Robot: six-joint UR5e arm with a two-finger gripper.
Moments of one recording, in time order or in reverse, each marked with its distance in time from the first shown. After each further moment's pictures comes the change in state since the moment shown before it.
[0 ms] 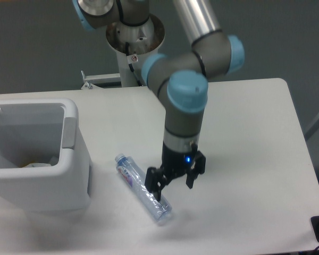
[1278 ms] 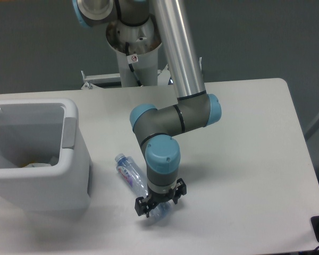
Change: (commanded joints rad) arm -0.078 -0.149 -0.018 0.048 0.152 -0.055
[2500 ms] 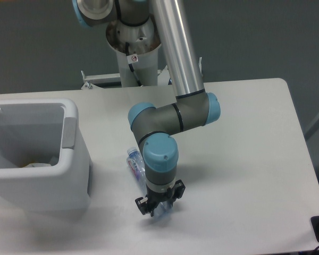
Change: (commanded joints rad) arm 0.003 0.026 0.011 -0.003 -0.002 0.034
